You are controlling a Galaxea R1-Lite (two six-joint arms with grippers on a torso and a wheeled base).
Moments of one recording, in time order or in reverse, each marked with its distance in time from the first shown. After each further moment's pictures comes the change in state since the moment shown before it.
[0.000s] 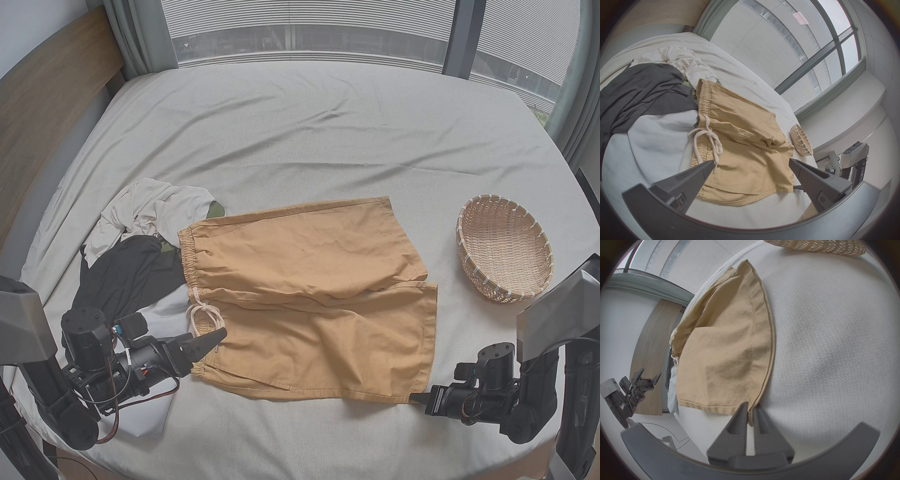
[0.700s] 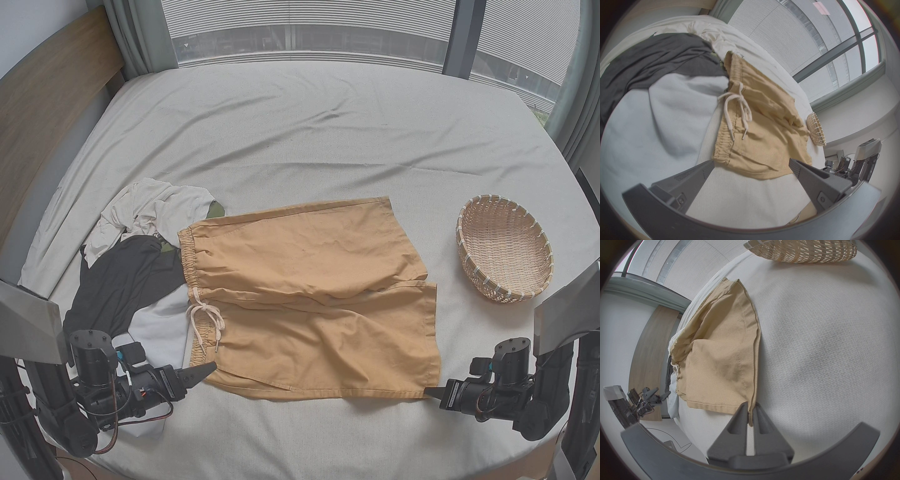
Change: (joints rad) left arm 0.051 0.122 0.109 0.000 -0.004 -0.008; right arm -0.061 -0.067 0.054 -0.003 0.000 -0.004
